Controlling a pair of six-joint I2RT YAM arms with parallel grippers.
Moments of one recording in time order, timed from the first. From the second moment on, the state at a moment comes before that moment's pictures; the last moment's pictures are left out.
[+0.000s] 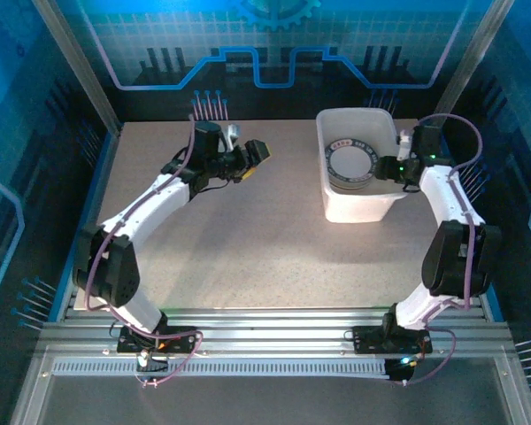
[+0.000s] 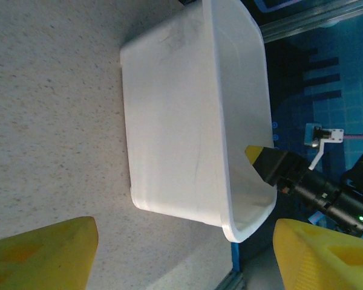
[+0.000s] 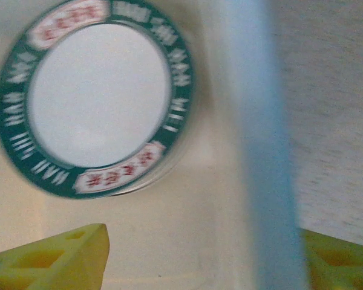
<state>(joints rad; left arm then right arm) -0.33 1.60 1.30 -0.23 0.51 -0.92 -0.12 1.63 1.31 -0.62 -0.14 0.04</state>
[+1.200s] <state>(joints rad) 0.02 1.02 0.48 -0.07 -0.15 -0.34 -0.03 0.94 0.46 -0.29 0.23 0.12</state>
